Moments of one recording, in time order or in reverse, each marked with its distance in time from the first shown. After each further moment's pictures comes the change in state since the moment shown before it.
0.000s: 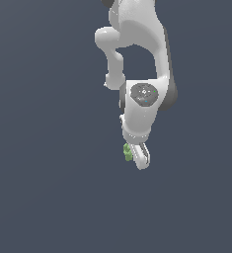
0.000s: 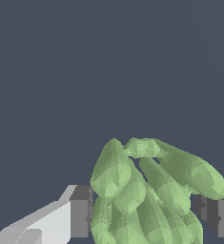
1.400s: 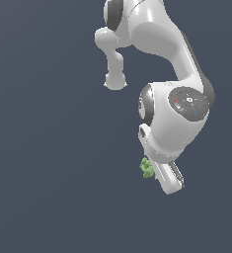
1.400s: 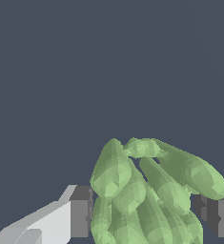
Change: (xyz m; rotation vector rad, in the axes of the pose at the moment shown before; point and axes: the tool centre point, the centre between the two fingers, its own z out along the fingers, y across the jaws) arm -0.033 -0.095 -0.044 -0.001 -0.002 0.000
